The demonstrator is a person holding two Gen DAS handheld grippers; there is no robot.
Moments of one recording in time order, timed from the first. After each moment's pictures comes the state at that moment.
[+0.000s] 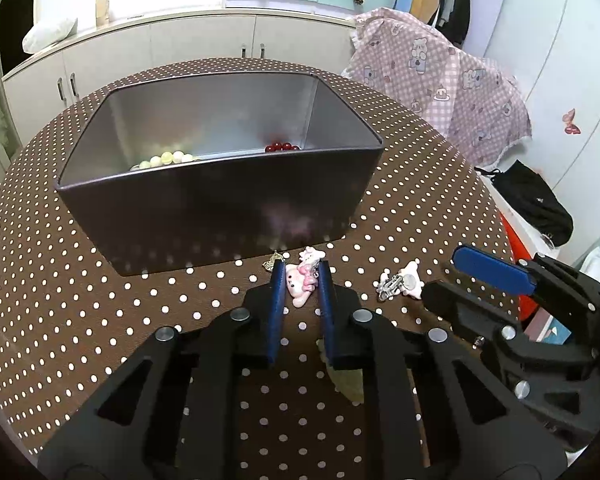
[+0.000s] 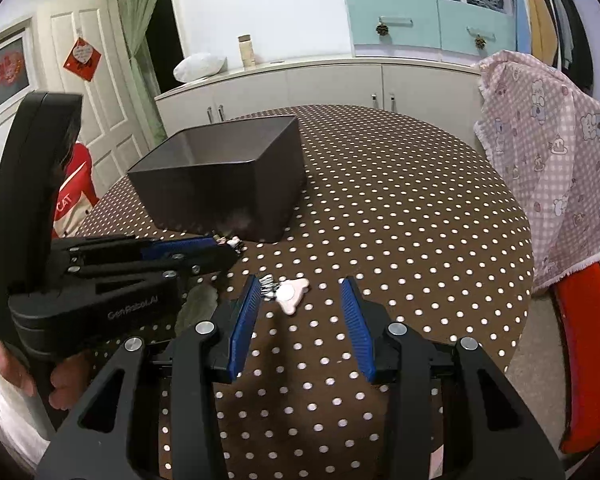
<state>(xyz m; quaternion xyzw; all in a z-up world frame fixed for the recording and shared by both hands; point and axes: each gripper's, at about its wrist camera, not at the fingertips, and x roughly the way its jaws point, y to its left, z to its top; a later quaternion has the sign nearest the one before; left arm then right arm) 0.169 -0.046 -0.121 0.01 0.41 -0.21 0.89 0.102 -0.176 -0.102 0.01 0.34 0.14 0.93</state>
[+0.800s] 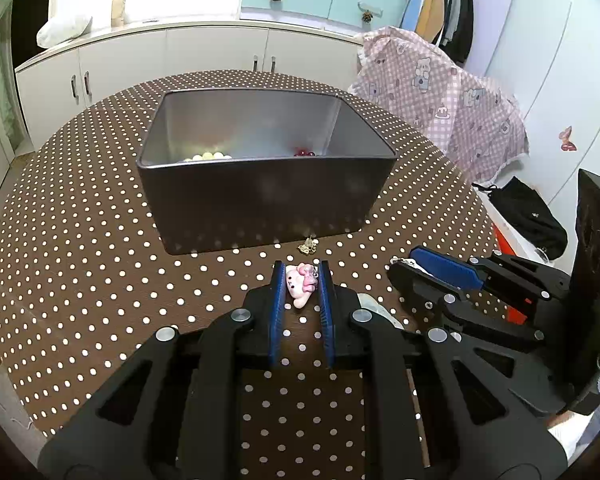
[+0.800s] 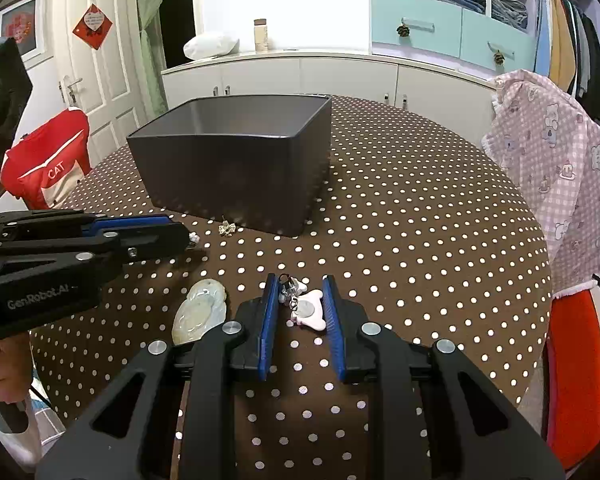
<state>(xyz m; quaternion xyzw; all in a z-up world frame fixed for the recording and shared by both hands) 0.143 -0.006 -0.107 -0.02 0.39 -0.21 0.90 0.114 -0.152 -0.112 -0.04 0.35 0.13 0.93</state>
